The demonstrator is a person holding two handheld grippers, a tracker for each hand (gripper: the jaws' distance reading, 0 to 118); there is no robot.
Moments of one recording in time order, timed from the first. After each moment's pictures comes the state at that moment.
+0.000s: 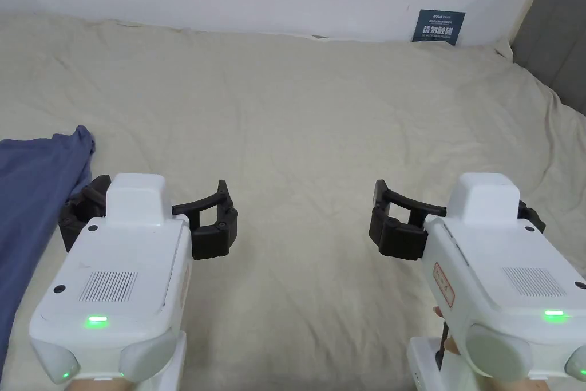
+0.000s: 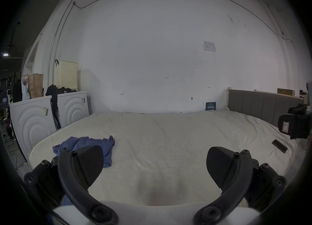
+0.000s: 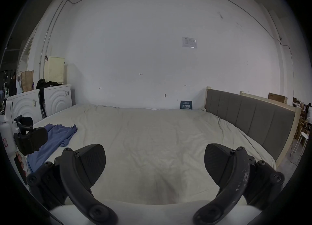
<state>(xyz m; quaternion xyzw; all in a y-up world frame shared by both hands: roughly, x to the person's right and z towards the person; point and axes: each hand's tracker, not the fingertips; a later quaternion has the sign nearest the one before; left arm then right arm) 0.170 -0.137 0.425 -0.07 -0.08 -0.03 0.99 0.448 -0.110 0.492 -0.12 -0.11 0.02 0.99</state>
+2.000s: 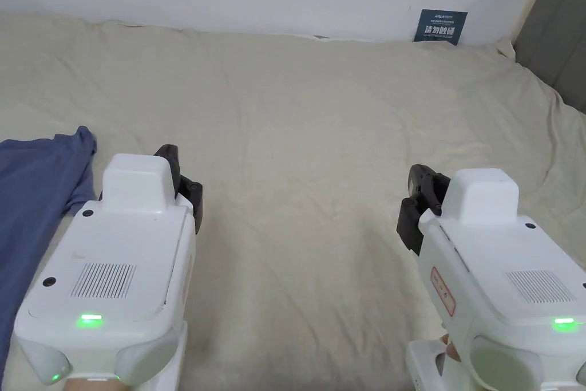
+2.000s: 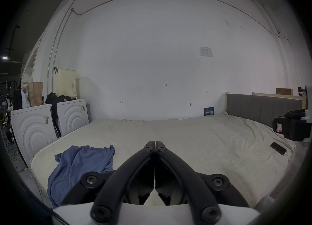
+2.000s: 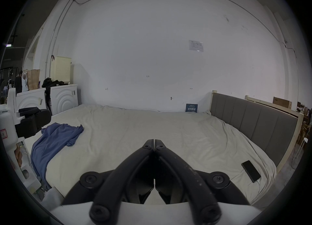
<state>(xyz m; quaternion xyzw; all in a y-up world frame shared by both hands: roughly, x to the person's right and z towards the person) 0.174 -0.110 0.436 -0.04 -0.08 -0.04 1.00 0.440 -0.097 0.499 -0.11 -0.08 0.03 0.99</state>
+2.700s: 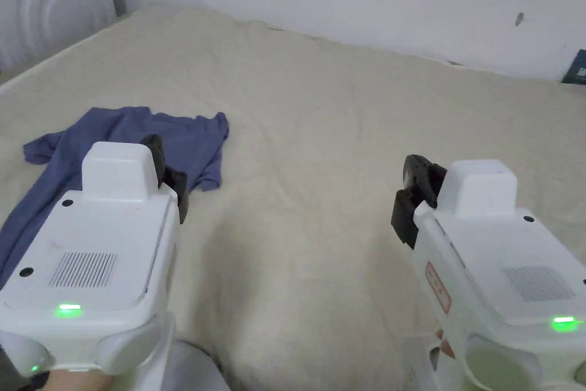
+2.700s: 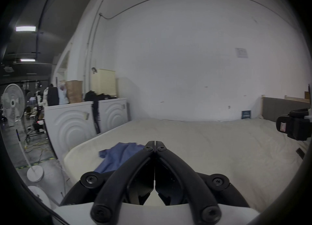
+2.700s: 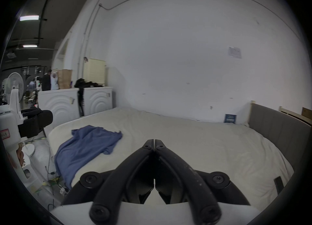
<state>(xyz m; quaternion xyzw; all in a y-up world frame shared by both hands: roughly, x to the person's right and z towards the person) 0.050 -0.098 0.471 -0.04 0.10 -0.03 0.99 0.326 -0.082 0.445 -0.08 0.10 0.05 0.99</state>
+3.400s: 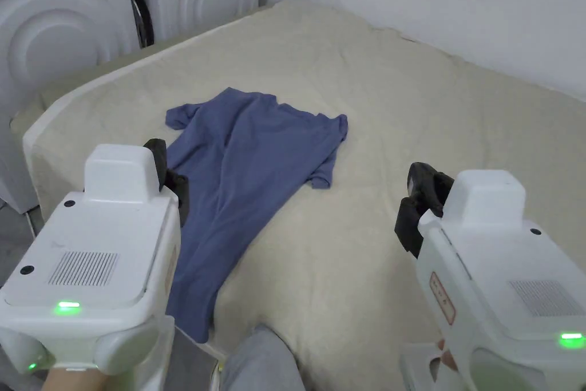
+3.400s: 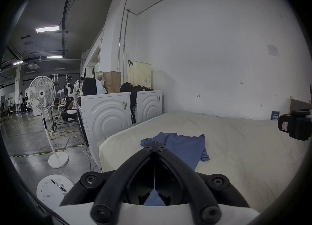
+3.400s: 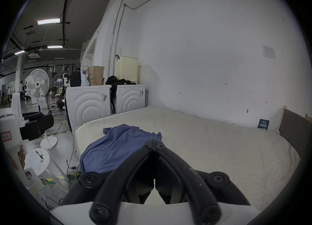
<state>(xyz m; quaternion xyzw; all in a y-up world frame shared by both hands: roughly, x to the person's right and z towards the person) -0.034 -0.110 0.519 -0.06 0.24 -0.01 0.97 0.225 -0.087 0.425 -0.09 0.23 0.06 0.97</state>
